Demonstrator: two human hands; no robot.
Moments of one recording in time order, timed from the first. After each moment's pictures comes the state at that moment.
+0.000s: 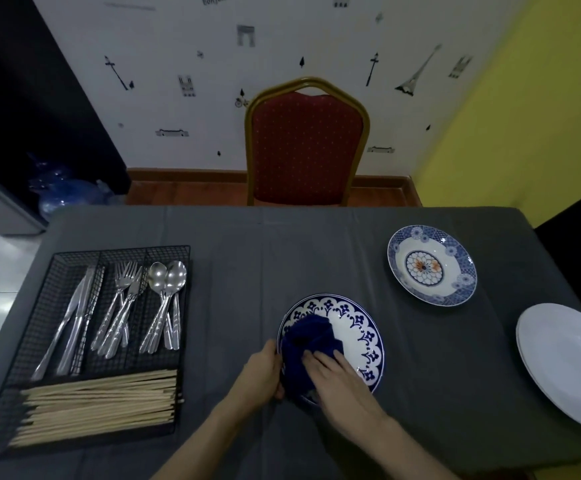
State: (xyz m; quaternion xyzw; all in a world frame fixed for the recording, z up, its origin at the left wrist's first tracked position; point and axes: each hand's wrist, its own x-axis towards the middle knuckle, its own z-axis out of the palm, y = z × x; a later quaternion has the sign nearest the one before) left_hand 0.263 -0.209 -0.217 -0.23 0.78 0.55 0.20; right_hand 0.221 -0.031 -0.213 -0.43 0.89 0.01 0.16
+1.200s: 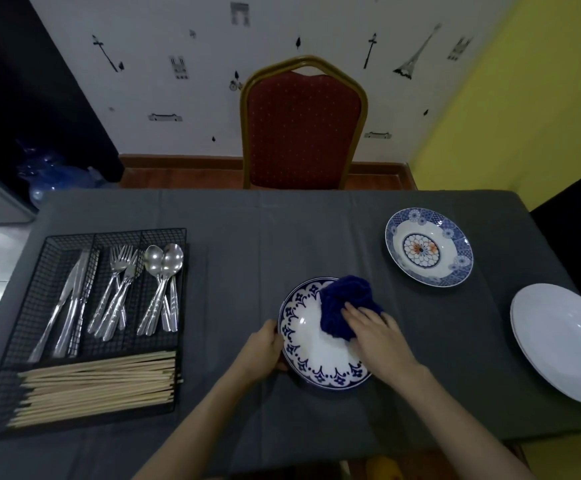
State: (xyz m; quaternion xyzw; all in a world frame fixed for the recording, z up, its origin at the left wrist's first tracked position) left_hand 0.256 -0.211 -0.220 -0.24 0.73 0.60 0.22; right_hand 0.168 0.003 -0.201 -0.30 0.94 0.01 0.17
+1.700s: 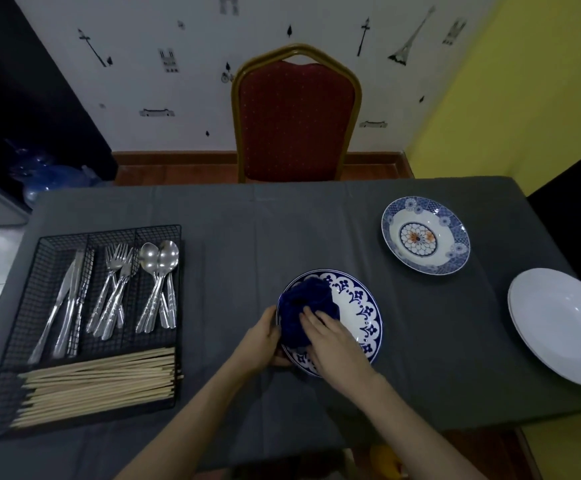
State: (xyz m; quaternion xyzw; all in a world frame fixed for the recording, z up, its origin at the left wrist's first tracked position) left_hand 0.258 -0.209 -0.218 -0.24 0.68 0.66 0.22; right_hand 0.211 -0.042 -0.223 -0.37 0.92 -0.06 0.15
